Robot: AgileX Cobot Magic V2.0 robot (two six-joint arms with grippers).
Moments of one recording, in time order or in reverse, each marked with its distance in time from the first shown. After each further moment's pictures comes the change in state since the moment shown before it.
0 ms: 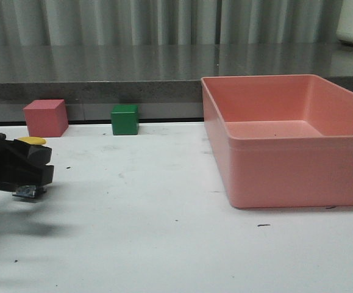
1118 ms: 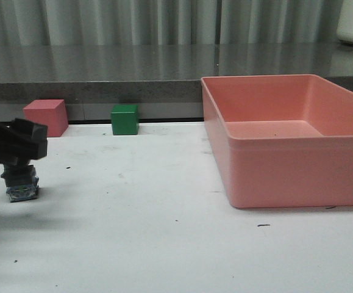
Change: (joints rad) left arm -0.051 -0.101 0.002 -0.187 0.003 0.081; right arm 0.000 0.000 0.000 0.000 0.000 0.000
